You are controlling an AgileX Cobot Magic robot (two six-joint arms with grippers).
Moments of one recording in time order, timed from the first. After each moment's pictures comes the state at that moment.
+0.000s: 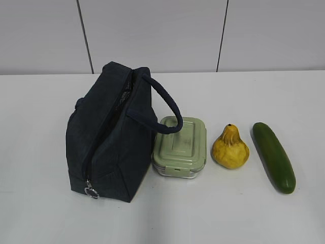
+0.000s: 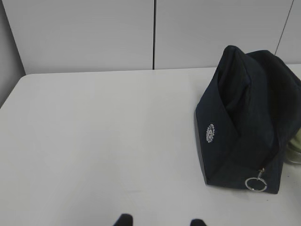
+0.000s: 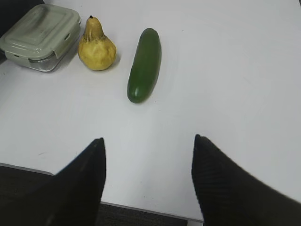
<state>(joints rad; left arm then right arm) -0.04 -0.02 -0.52 -0.08 1.11 0.10 0.15 -0.02 -0.50 -0.04 1.15 -0.05</state>
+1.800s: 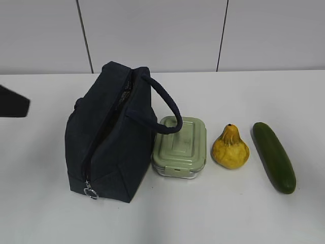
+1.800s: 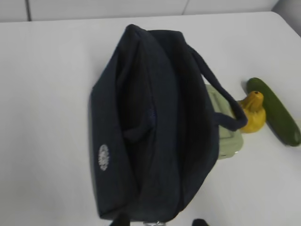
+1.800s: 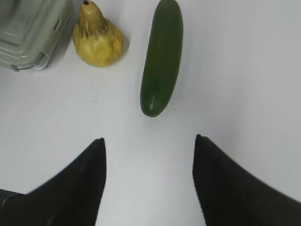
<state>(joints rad) -0.21 1.03 -0.86 -0.53 0.85 0.43 0.15 0.88 -0.74 0.01 0.88 -0.02</state>
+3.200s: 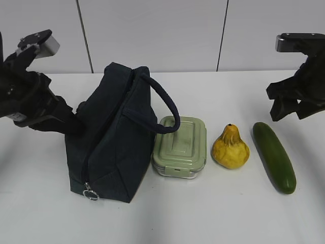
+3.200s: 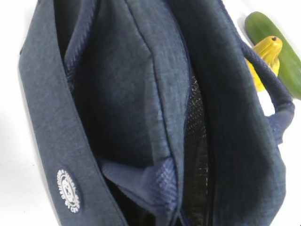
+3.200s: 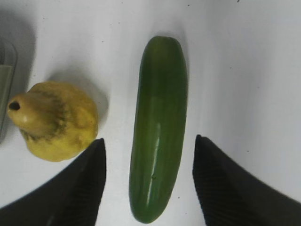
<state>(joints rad) -0.21 1.52 -0.98 -0.70 0.84 0.75 0.06 1.69 -1.23 0.10 0.86 -0.09</state>
